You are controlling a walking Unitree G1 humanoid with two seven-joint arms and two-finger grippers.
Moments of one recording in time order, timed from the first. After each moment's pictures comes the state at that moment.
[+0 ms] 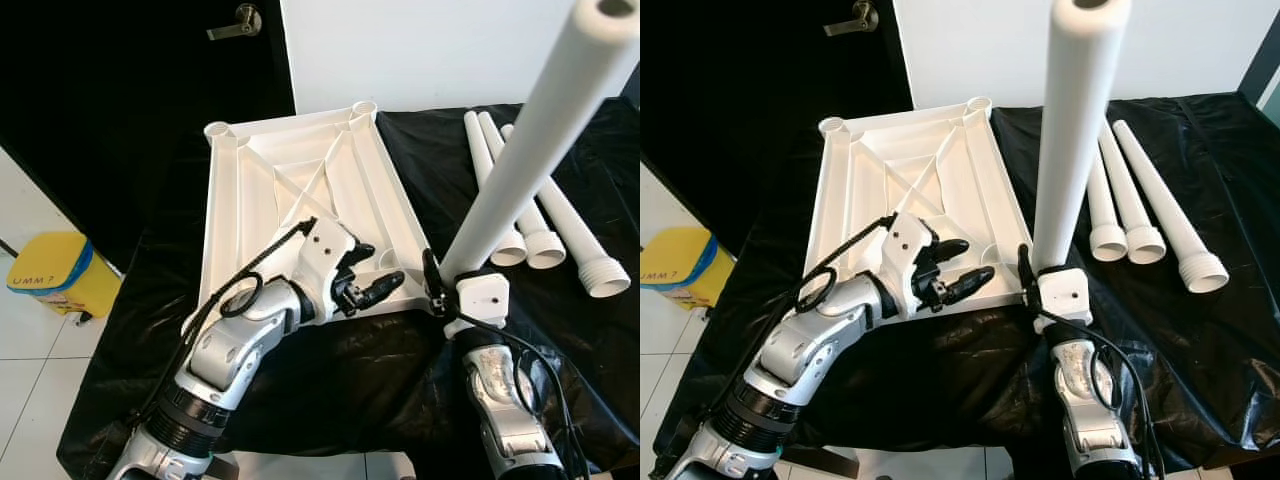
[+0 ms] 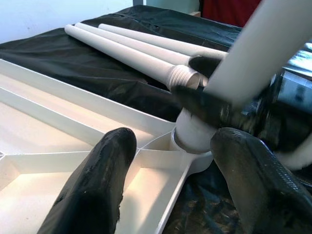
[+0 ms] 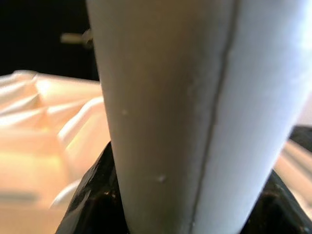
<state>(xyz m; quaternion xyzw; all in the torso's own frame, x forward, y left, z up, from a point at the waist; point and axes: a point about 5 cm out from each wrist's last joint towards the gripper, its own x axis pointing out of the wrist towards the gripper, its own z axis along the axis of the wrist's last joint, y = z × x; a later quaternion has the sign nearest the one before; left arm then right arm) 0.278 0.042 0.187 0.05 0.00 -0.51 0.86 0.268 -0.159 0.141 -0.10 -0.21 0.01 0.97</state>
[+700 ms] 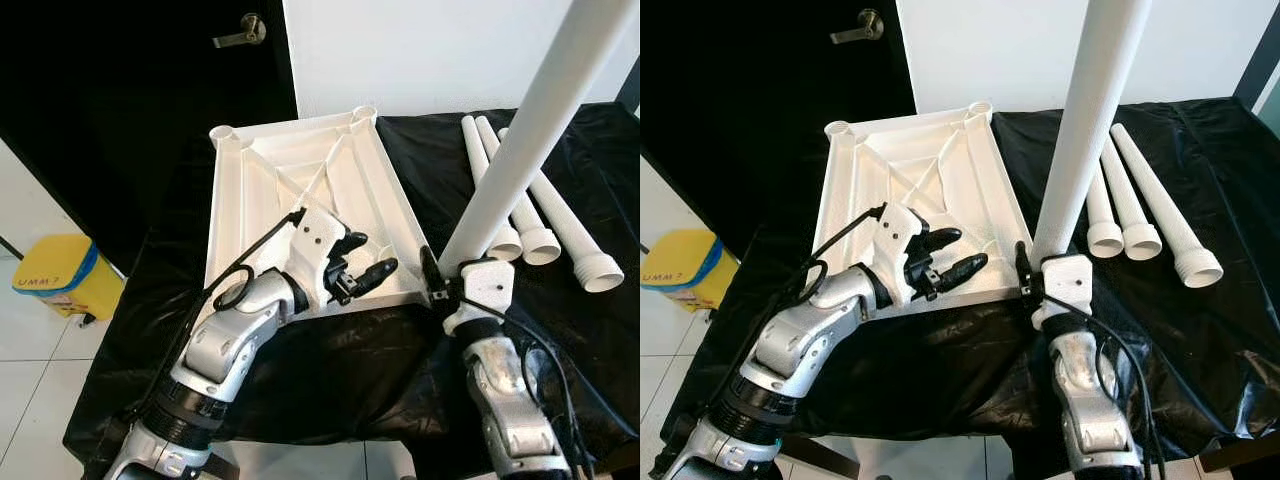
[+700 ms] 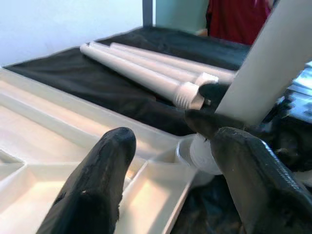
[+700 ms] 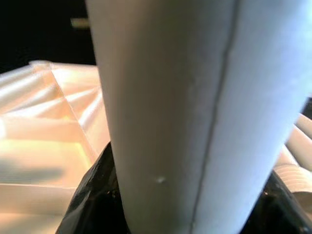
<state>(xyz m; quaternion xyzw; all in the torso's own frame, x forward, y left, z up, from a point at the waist) 0.286 0.043 0.204 0.01 -0.04 -0.50 0.87 0.275 -0.161 0.150 -0.08 -0.12 0.04 0.99</state>
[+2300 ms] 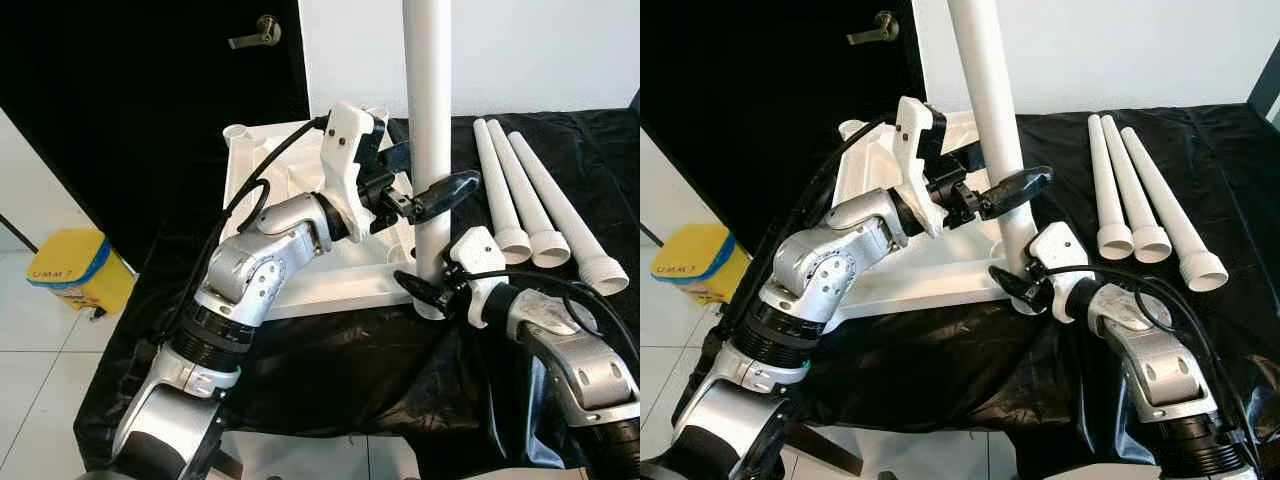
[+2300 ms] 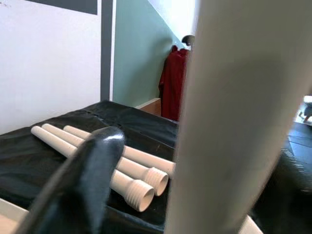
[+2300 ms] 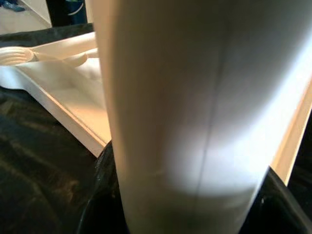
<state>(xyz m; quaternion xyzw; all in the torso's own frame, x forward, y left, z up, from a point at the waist) 0.296 0.011 0.280 -0.08 -0.11 -0.59 0.80 0.277 -0.163 0.175 -0.17 0.01 0.36 0.92</state>
